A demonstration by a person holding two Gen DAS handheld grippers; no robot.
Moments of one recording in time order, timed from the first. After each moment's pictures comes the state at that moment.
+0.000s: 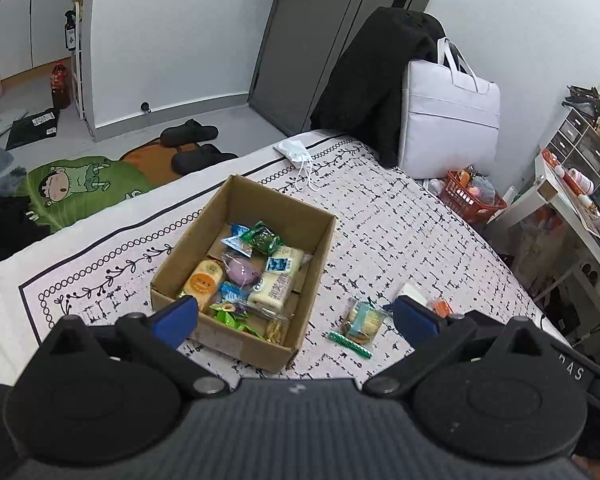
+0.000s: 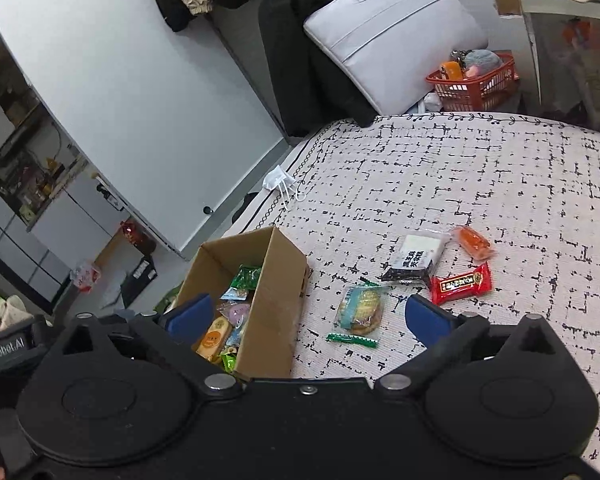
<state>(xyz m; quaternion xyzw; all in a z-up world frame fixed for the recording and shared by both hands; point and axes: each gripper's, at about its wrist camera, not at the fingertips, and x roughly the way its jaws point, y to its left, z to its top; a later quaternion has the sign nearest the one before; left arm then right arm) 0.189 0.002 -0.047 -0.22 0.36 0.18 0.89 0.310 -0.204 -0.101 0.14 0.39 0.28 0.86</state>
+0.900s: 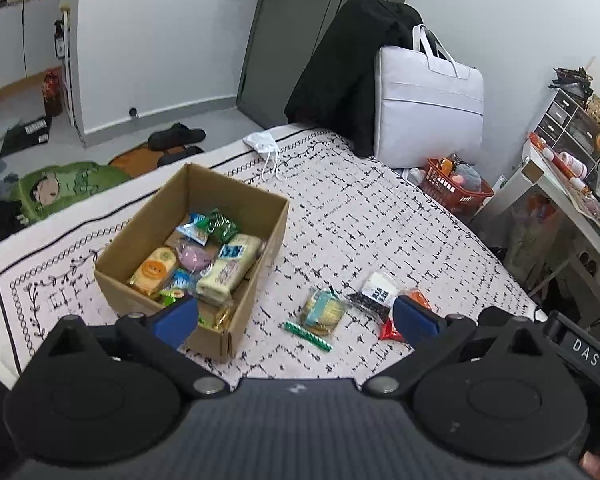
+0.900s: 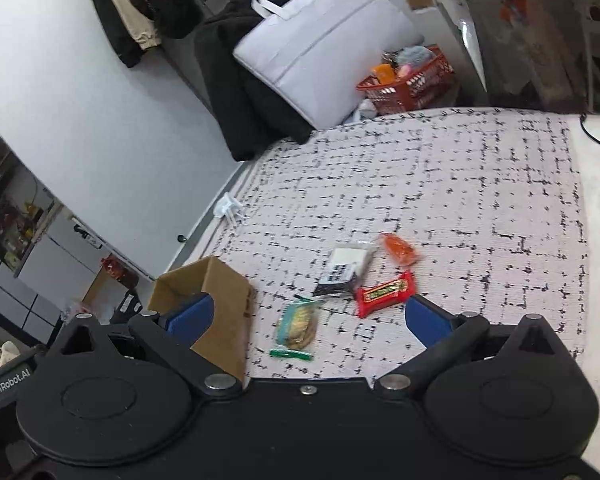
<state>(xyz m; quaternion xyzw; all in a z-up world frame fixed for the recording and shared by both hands) 0.215 -0.062 -0.059 -0.20 0.35 0.18 0.90 0.335 -0.274 -0.119 0.19 0.40 0.23 0.87</state>
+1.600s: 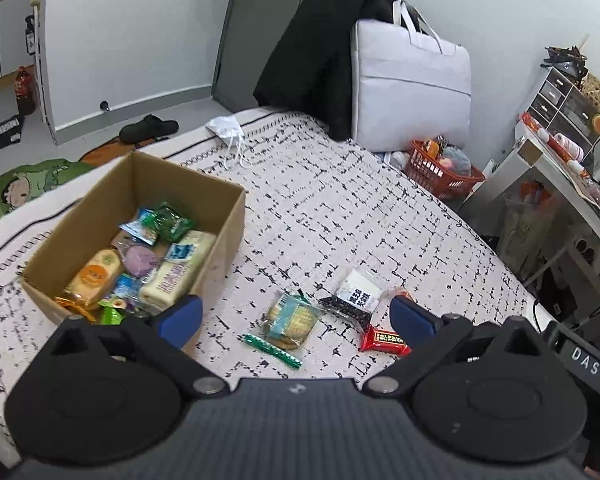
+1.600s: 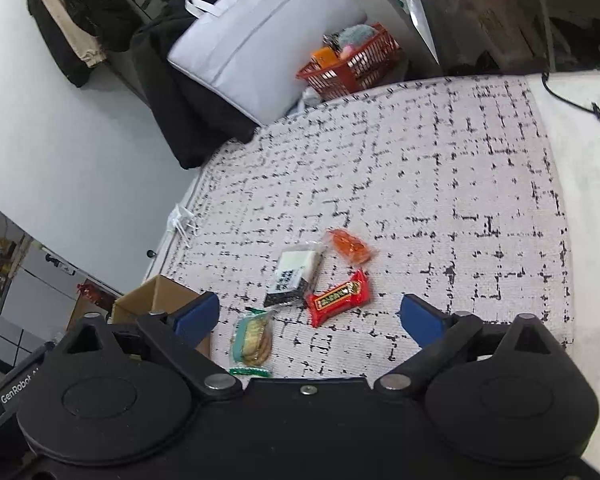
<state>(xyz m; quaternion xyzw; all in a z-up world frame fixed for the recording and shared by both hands) 0.273 -0.074 -0.098 -0.20 0.36 0.14 0.90 0.367 -0.290 -0.156 0.23 0.42 0.17 0.86</state>
